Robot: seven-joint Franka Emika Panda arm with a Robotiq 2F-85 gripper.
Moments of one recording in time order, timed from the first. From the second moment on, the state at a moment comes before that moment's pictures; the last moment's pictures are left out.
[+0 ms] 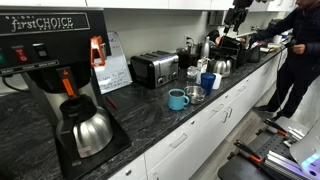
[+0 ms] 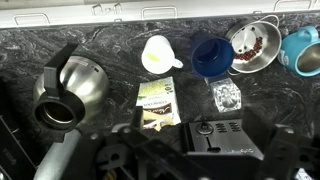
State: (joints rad) arm 0.02 -0.41 -0.11 -2.20 0.00 1.99 -0.22
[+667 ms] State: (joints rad) arm 0.04 -0.36 -0.08 -2.22 0.03 1.99 -0.22
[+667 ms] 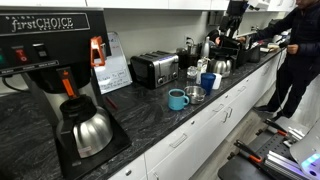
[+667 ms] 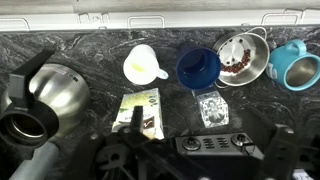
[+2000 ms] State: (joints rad) arm 0.08 -0.35 -0.03 -2.24 0.02 2.00 -0.25
